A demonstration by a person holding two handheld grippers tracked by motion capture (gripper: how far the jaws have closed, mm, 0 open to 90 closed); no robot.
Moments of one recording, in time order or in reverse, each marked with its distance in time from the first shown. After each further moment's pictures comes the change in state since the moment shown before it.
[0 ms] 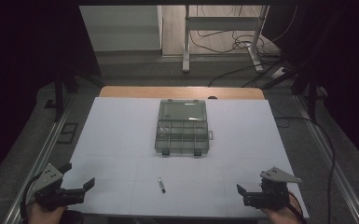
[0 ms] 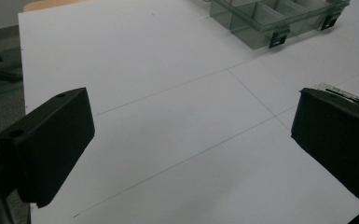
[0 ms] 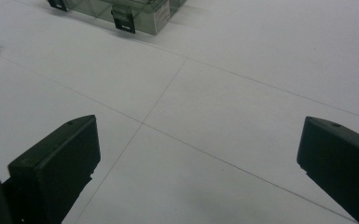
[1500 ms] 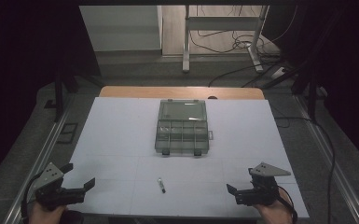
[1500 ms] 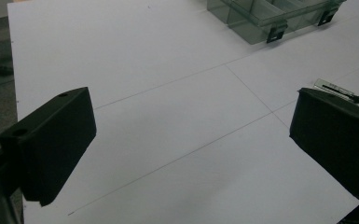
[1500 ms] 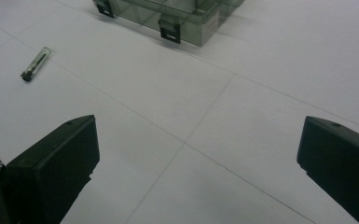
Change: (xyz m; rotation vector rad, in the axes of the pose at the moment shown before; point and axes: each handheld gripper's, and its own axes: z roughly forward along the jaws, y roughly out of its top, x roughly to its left) left arm 0.002 0.001 0.002 0.020 -0.022 -0.011; right arm 0.011 0.014 0.017 -0.001 0.154 -0.039
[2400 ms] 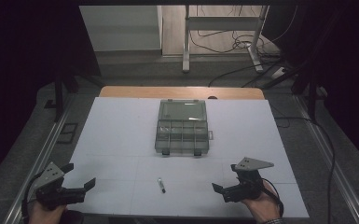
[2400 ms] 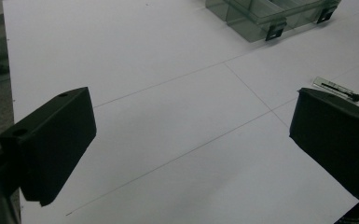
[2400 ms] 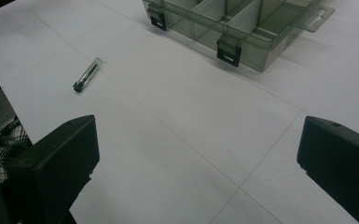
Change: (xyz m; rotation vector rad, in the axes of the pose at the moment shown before) left arm 0.000 0.000 0.001 0.008 -0.005 -0.001; right arm 0.018 0.021 0.026 0.004 0.161 -0.055
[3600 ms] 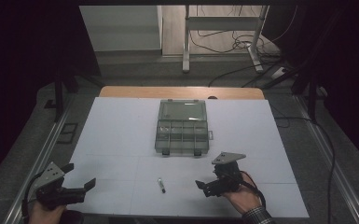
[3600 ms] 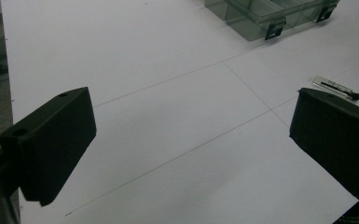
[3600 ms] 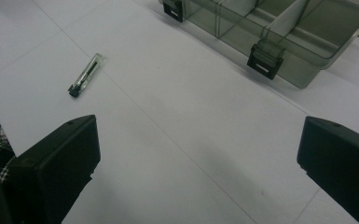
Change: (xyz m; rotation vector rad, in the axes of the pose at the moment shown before) left arm 0.000 0.000 0.000 0.003 -0.004 0.003; right arm 0.022 0.025 0.046 0.122 -0.022 -0.056
